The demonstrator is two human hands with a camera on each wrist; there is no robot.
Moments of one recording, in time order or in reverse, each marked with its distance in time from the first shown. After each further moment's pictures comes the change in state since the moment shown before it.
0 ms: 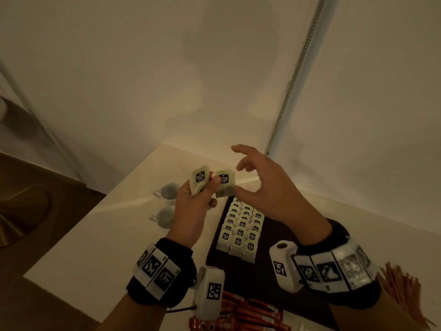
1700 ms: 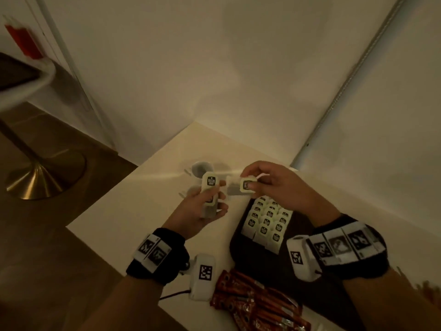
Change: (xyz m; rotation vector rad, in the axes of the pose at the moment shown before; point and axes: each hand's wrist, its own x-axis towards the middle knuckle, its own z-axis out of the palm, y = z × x) left_hand -0.004 -0.013 -0.093 -0.146 -0.003 -0.459; right_hand 0.026 0.028 0.059 0.481 -0.420 0.137
